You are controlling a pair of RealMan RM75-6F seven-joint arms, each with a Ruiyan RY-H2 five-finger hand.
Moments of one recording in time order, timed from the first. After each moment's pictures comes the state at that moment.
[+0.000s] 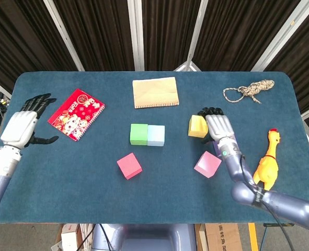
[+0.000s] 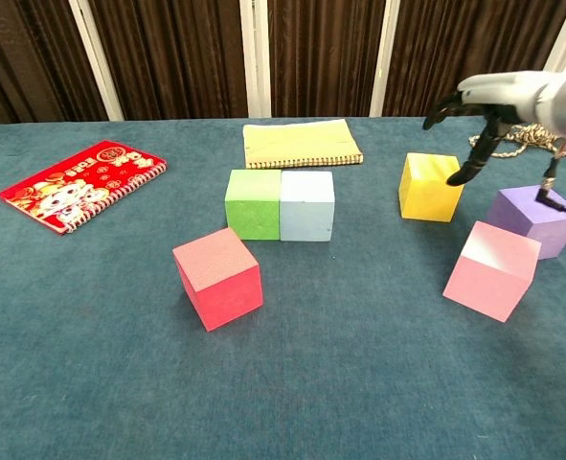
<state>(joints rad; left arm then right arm) -0.52 -0.96 -0.22 -1.80 1.16 1.12 -0.04 0.89 -1.40 0.28 -1.47 -0.53 0.85 -0.53</state>
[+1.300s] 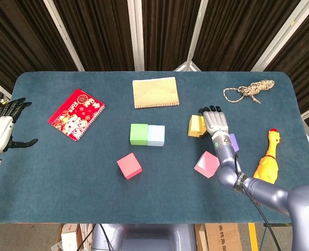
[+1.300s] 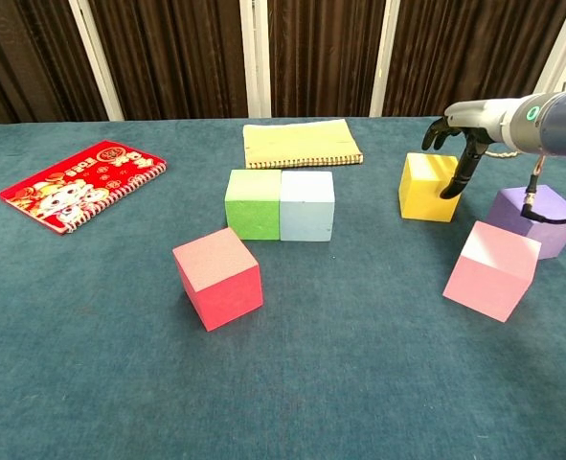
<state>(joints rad) -0.44 -0.96 -0.20 -1.68 1.18 1.12 -0.14 1.01 -1.53 0.22 -1.18 -0.37 0.76 -0.57</state>
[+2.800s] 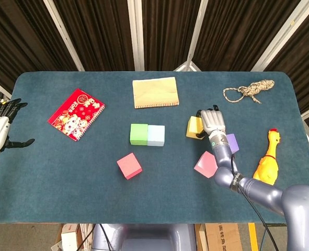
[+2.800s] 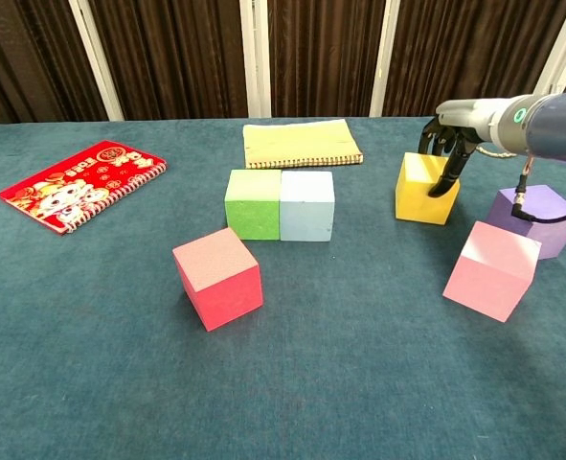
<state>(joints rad) -0.42 -0.97 -0.21 -1.65 1.18 1.11 -0.15 1.02 -1.56 0.23 -1.16 -0.40 0.79 -0.55</state>
